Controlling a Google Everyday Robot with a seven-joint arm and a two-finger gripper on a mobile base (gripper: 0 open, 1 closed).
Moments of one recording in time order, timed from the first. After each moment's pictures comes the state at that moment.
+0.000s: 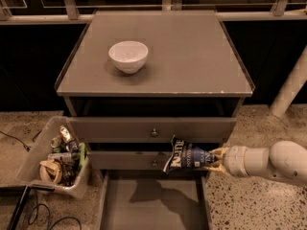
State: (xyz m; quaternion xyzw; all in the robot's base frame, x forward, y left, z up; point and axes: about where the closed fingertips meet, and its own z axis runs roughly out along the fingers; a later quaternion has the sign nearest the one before) arm 0.503 -0.214 0.580 -0.57 0.71 0.12 0.40
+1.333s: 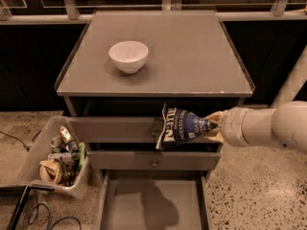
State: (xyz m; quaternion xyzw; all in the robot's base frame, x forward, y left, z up) arm 0.514 -0.176 0.754 -0.63 0.67 -0.04 0.40
